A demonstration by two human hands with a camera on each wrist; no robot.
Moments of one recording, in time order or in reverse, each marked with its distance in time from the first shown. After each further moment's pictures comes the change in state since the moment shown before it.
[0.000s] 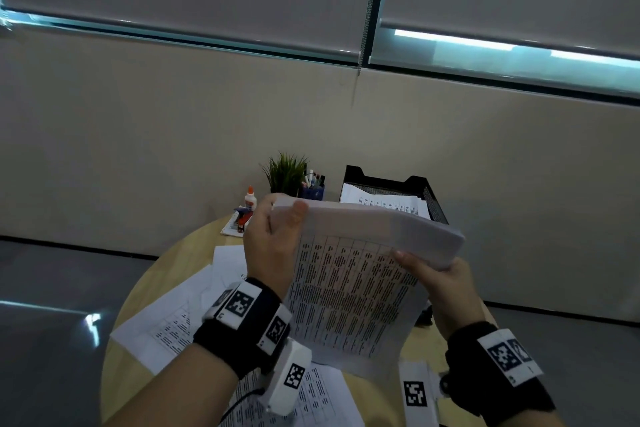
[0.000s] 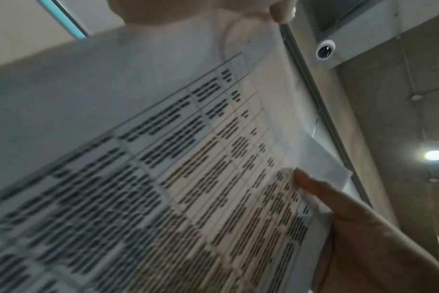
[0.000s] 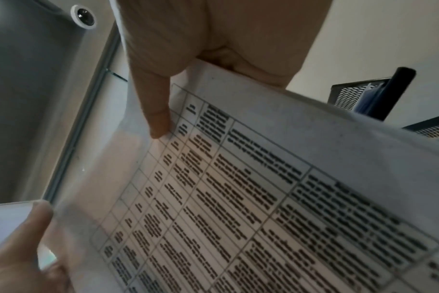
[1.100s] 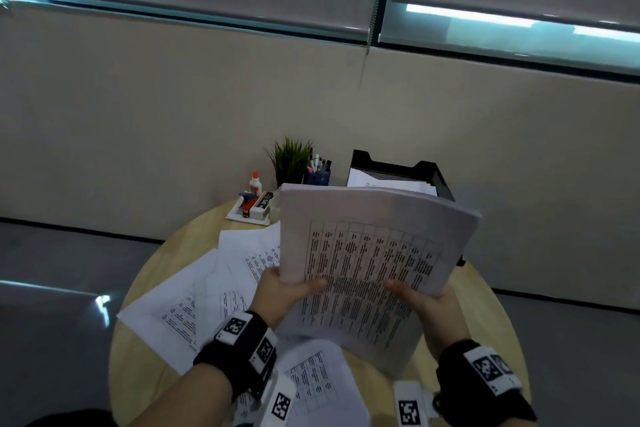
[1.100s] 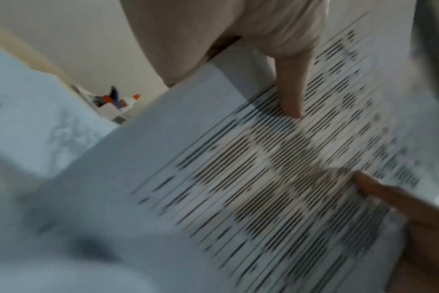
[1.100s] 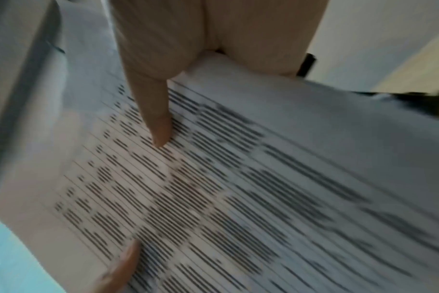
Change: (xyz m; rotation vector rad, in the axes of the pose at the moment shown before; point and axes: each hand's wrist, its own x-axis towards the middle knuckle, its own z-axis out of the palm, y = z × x) left_hand -0.042 -0.090 -0.037 0.067 -0.266 -0.664; right_hand -0.022 0.049 0.001 -0.070 -0.007 0.185
